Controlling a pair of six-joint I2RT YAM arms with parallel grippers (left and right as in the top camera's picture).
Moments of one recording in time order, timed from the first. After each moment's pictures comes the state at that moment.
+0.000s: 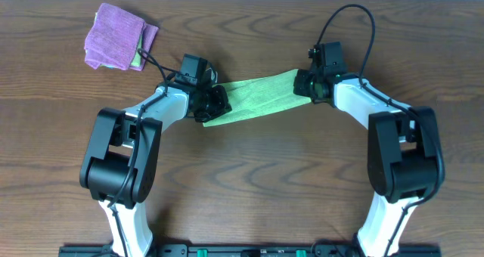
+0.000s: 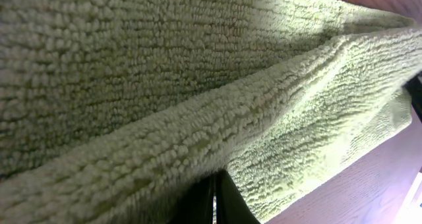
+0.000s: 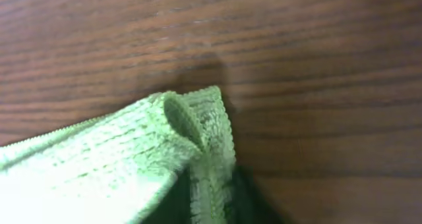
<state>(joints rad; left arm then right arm) -0.28 2.02 1.16 -0.31 0.51 -0.63 0.18 2.04 1.23 -0.22 -0.15 0.39</state>
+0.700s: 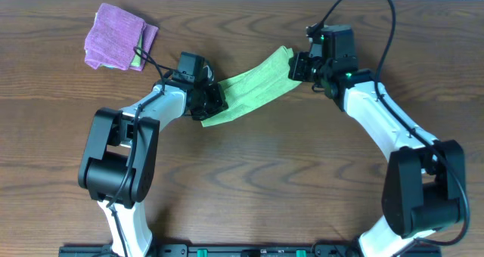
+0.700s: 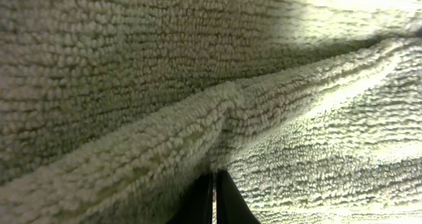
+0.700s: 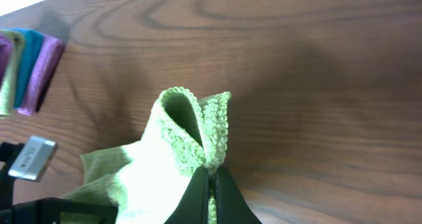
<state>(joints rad) -0.26 2.01 1.18 -0.33 0.49 -0.63 0.22 1.81 1.23 -0.19 -0.27 0.39</state>
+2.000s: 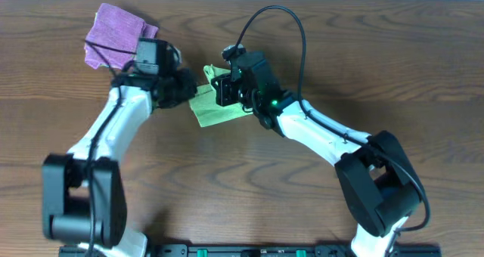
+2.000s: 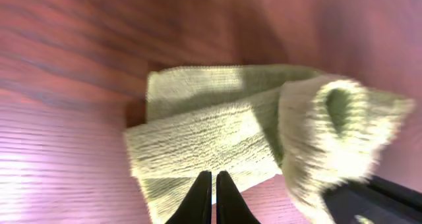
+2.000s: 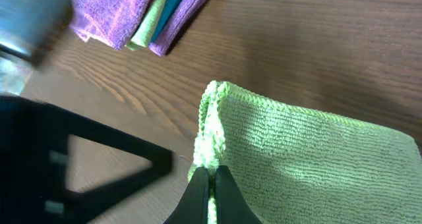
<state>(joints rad) -0.12 1.72 1.18 -0.51 0.37 -0.50 0.63 1.92 1.23 0.09 -0.25 0.49</state>
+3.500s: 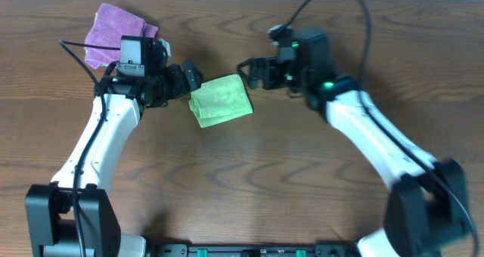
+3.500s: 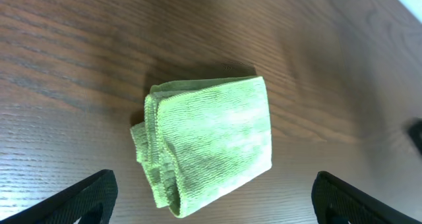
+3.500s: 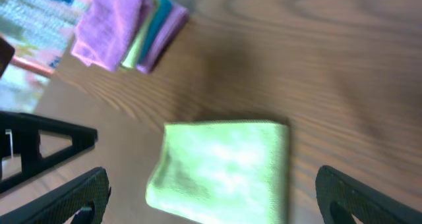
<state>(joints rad) -0.09 1.61 1.18 -0.55 0.39 -0.49 0.36 1.69 1.24 -0.23 -0.42 0.35</state>
